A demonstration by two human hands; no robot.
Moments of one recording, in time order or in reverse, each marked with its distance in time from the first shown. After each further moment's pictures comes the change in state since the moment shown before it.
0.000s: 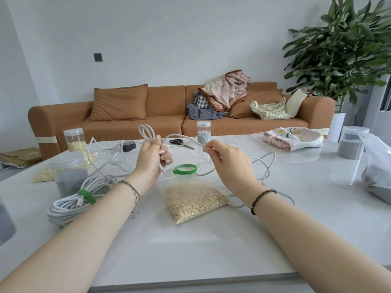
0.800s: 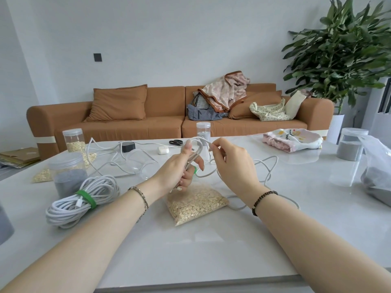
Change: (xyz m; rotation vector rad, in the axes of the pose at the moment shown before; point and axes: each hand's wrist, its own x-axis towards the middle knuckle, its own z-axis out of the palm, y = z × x) left_hand -0.040 -0.005 0.025 0.621 -0.489 -0.096; right_hand 0.000 -0.001 -0.003 0.017 0.067 0.113
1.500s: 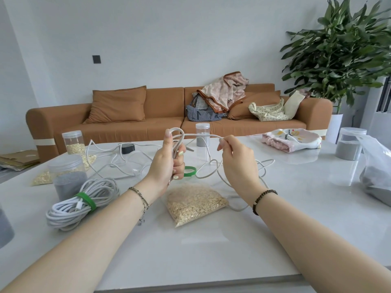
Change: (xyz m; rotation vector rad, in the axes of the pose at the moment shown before) left_hand 0.003 0.005 -0.005 -0.302 0.267 0.070; right_hand 0.003 -0.002 -0.006 0.166 0.055 0.239
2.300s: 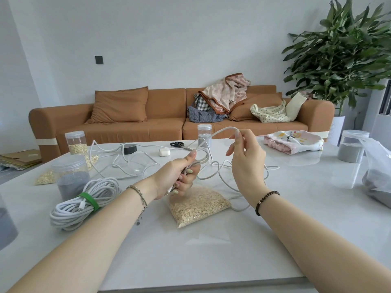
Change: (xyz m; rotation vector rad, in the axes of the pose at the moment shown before) left_hand -0.003 0.002 -0.008 0.233 -0.442 -0.256; right_hand 0.000 -0.005 -0.004 0.305 0.187 0.036
